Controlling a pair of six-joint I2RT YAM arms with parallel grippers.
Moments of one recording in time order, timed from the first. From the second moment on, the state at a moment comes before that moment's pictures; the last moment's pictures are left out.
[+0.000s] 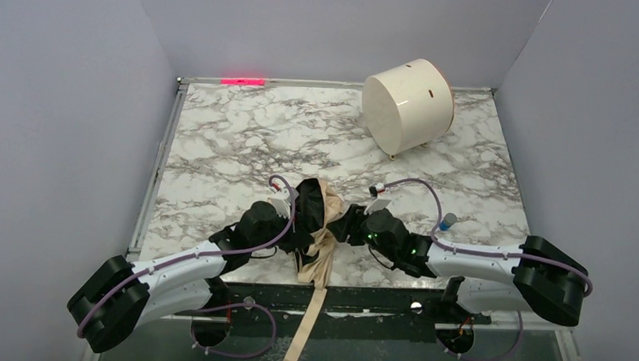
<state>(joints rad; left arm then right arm) -0.79 0.97 0.24 0.25 0.24 -0.68 1.06 1.22 0.42 0.36 0.30 0.87</state>
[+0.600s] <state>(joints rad) -0.79 0.98 0.23 0.25 0.24 -0.68 1.06 1.39 0.43 0.52 0.24 0.92</state>
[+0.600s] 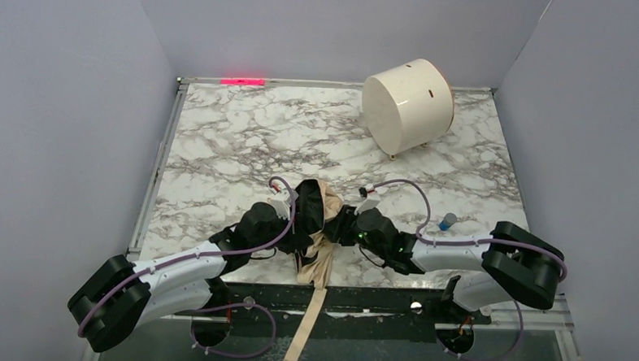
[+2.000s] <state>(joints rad) -0.85 1.29 0.99 -0.44 -0.13 -0.81 1.07 1.55 0.42 0.66 0.27 0.84</state>
